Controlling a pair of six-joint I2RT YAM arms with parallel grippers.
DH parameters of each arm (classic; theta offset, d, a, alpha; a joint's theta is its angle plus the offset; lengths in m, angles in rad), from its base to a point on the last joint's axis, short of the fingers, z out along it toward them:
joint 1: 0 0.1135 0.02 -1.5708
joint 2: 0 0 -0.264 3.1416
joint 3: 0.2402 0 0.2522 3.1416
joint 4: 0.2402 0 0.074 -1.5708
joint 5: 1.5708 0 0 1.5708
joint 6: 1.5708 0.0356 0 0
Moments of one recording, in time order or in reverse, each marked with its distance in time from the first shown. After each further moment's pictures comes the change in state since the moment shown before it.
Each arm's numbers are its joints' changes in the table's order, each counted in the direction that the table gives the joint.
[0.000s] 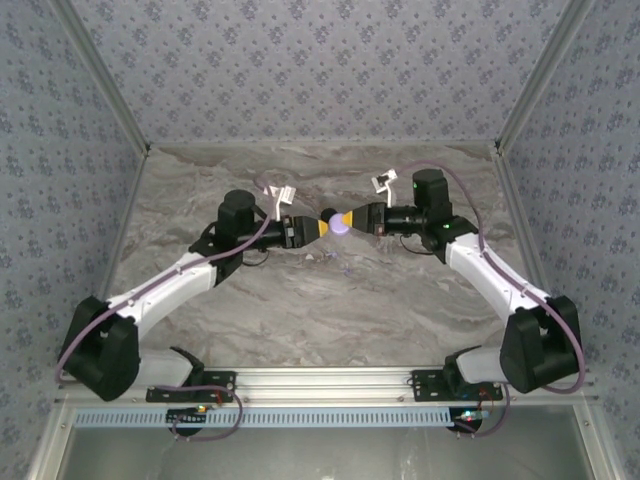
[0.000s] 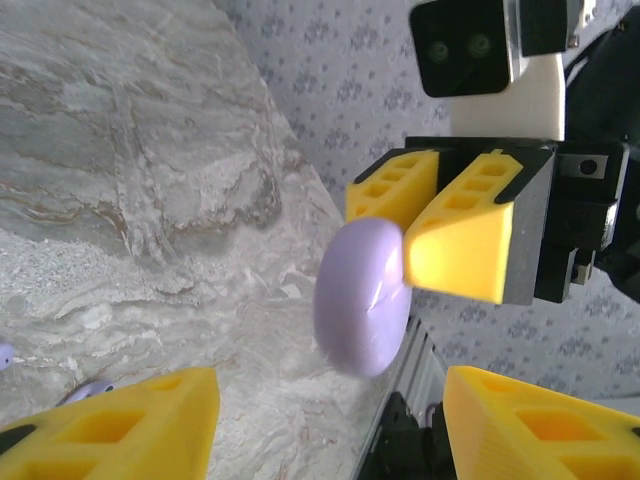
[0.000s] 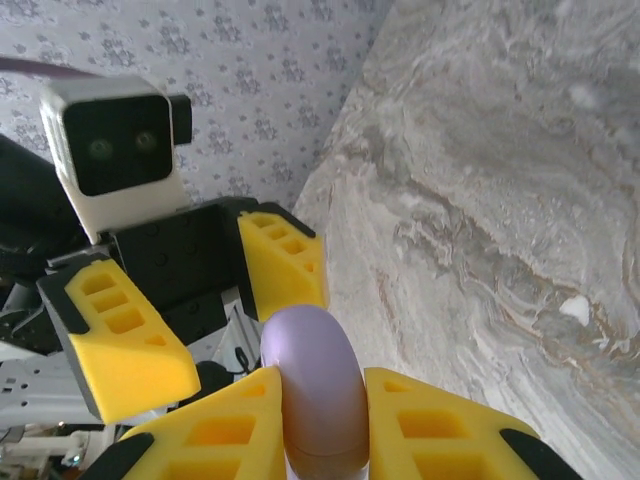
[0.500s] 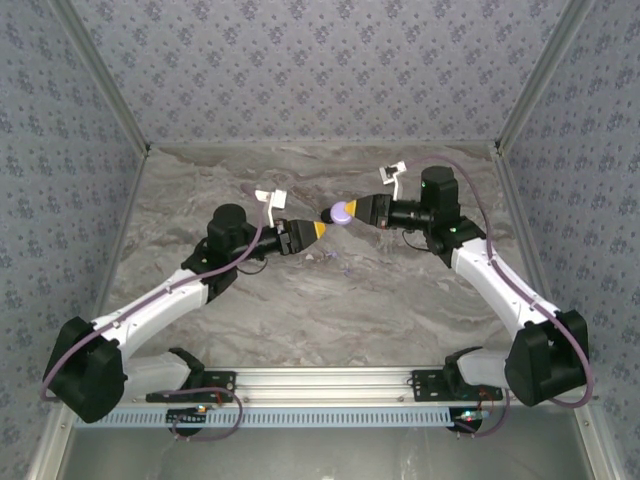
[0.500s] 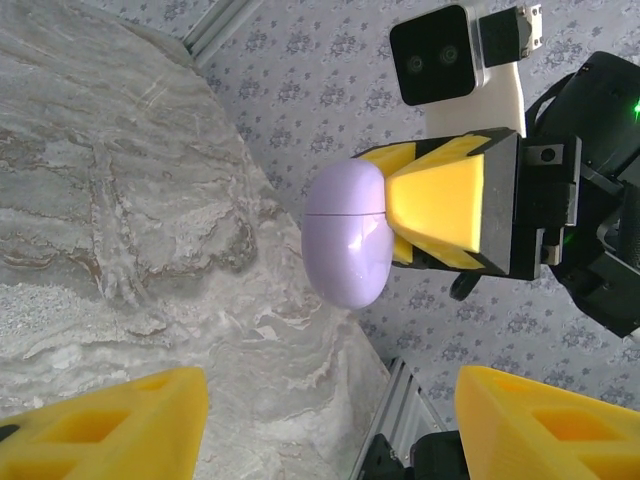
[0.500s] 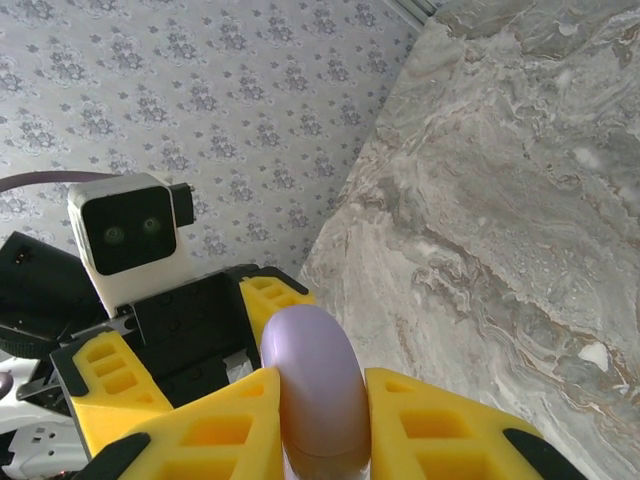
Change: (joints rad) left arm -0.051 -0.108 -0.083 -0.122 -0.101 -0.064; right arm 0.003 -0.056 0.001 -0.084 0.049 0.113
